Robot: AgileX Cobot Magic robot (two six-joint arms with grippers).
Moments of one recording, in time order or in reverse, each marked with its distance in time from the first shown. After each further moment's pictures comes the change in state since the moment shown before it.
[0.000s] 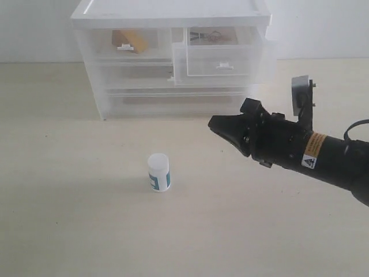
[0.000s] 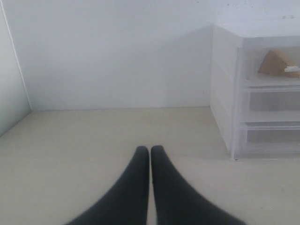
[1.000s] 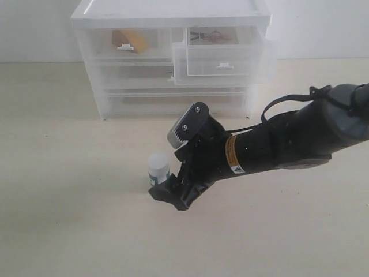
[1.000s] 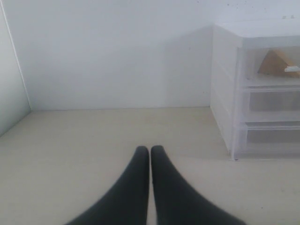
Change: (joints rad) left arm 0.000 0.000 0.000 0.000 0.000 0.000; right arm 0.268 0.109 -0.342 -0.412 0.612 -0.644
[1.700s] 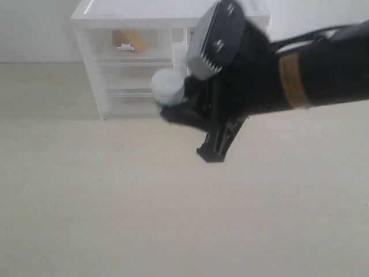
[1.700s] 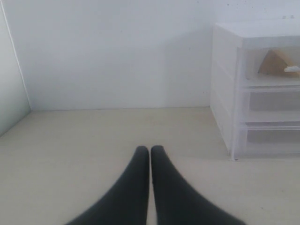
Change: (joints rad) left arm 0.000 0.000 0.000 0.000 0.000 0.000; right arm 0.002 -0.626 0.002 -0.593 0.117 0.458
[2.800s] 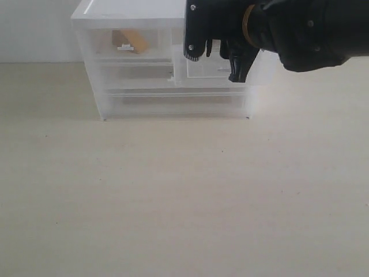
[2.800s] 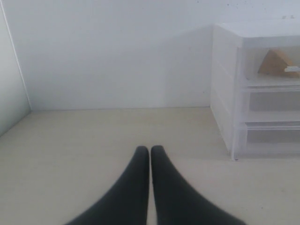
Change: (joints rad) left arm 0.000 0.000 0.000 0.000 0.000 0.000; right arm 0.058 0.323 -0.302 -0.030 0.887 -0.630
